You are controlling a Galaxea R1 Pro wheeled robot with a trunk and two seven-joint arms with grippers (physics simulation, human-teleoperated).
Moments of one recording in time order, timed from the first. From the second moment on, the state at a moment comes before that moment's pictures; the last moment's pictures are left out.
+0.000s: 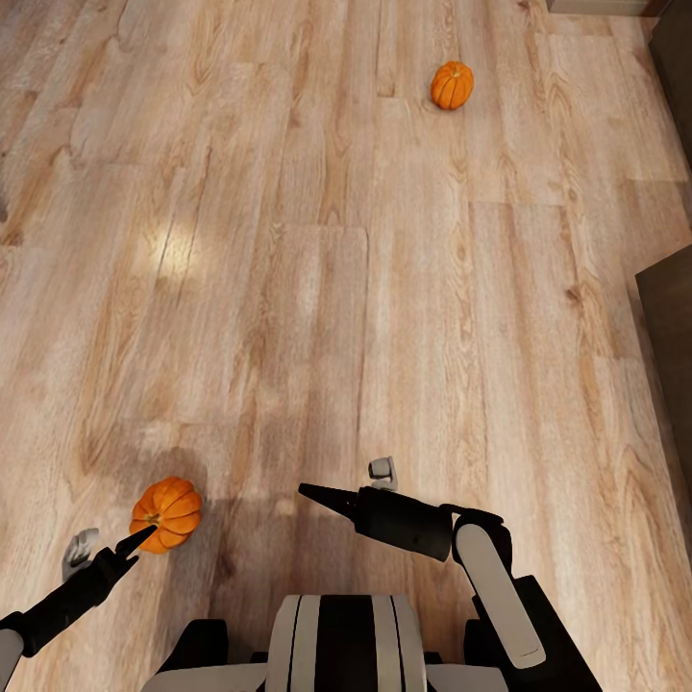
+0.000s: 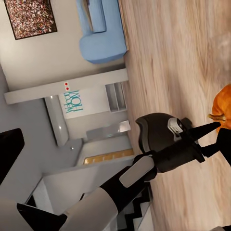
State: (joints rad) left arm -0.33 0.29 0.57 -0.80 0.54 0.59 -0.77; right arm -0.35 0.06 0.24 -1.59 -0.90 0.94 0.60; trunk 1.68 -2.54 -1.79
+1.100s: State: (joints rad) left arm -0.33 0.29 0.57 -0.80 0.54 0.59 -0.77; right arm -0.35 0.06 0.24 -1.59 -0.89 0.94 0.60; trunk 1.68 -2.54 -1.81
